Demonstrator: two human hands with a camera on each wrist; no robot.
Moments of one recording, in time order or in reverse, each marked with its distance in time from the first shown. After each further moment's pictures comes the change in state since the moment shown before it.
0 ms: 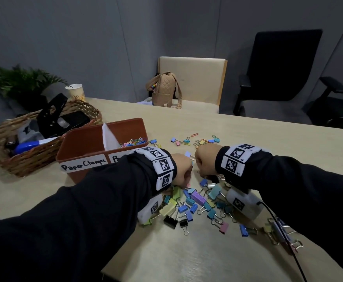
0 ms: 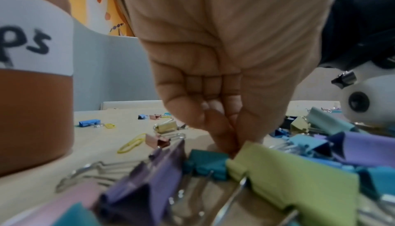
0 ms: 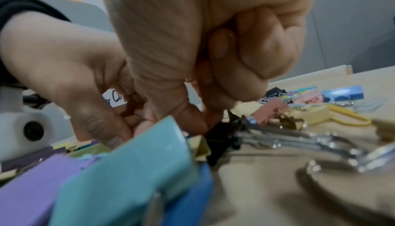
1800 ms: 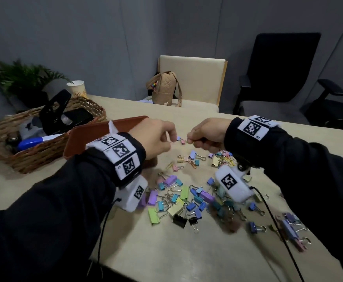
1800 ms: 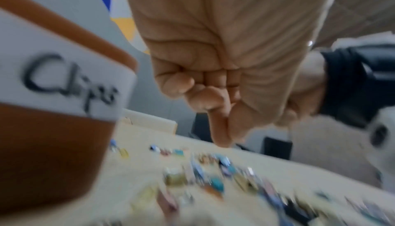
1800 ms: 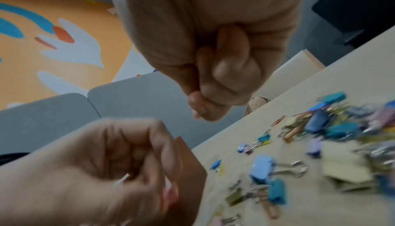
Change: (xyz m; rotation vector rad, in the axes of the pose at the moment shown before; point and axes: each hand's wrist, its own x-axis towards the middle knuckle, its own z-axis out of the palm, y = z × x) left_hand -0.064 -0.061 -0.025 -0.309 0.599 -0.107; right_hand -0.026 -0.006 -0.060 1.178 -0.087 0.025
